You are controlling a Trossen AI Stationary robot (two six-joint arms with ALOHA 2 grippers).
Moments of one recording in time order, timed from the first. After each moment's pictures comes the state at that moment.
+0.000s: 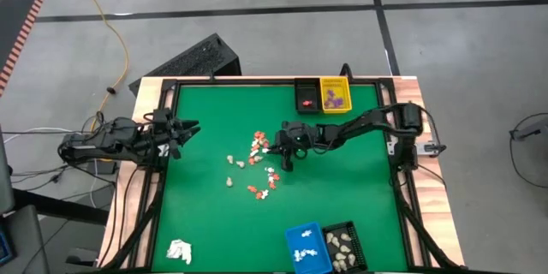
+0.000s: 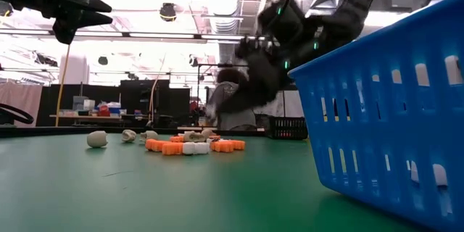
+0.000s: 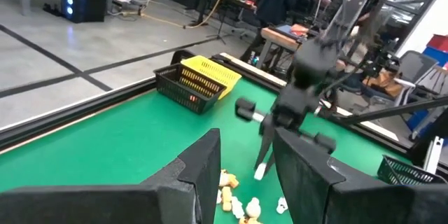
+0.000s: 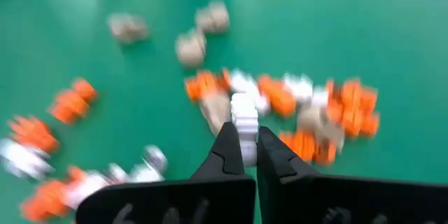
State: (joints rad) left arm -0.06 0.05 0.36 -0.33 -0.45 -0.34; right arm -0.12 1.82 0.90 0.44 -0.13 0.02
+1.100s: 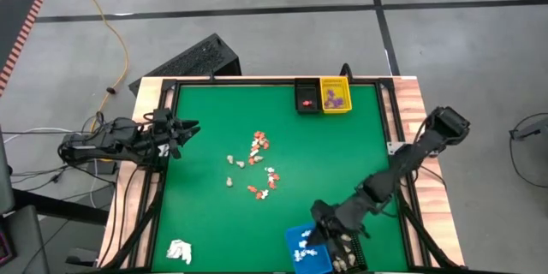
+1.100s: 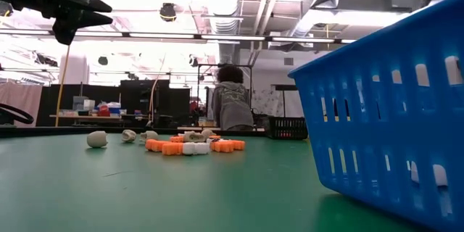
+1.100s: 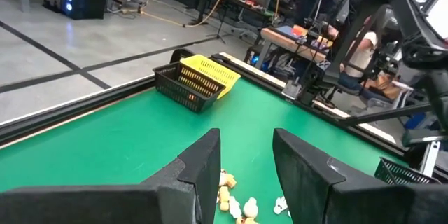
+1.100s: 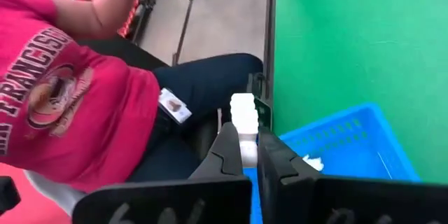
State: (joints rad) left arm -0.06 0.05 0.36 -0.33 -0.45 -0.36; right arm 0.68 1.49 0.94 0.14 0.07 0.82
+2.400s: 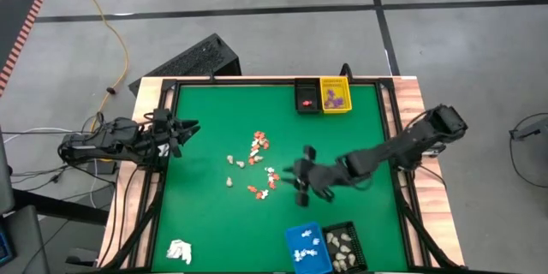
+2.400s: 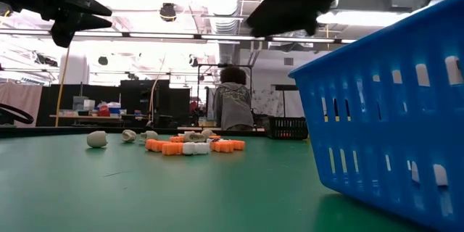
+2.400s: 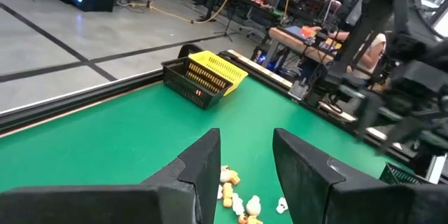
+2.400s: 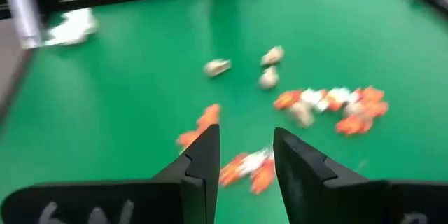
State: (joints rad) left arm -0.06 0.05 0.36 -0.35 -0.48 -0.41; right arm 0.36 1.51 0.97 0.00 0.45 0.33
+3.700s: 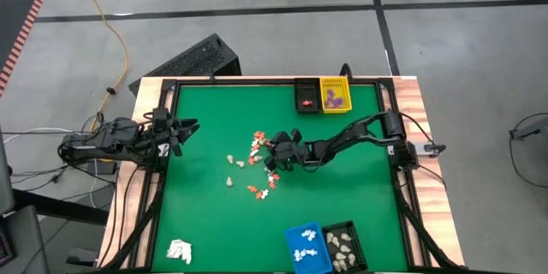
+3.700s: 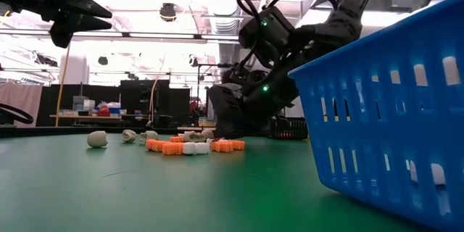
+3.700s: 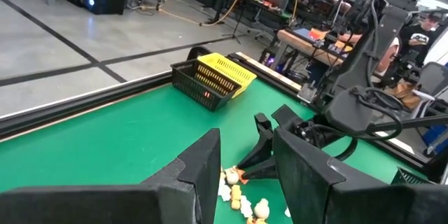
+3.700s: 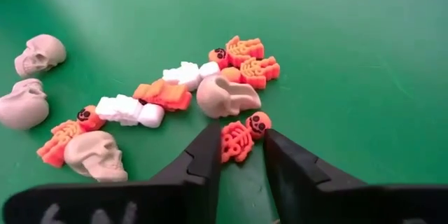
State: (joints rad) left arm -0.06 0.05 0.36 -0.35 -0.51 -0.40; right arm 0.01 2.02 0.98 0.36 0.54 0.54
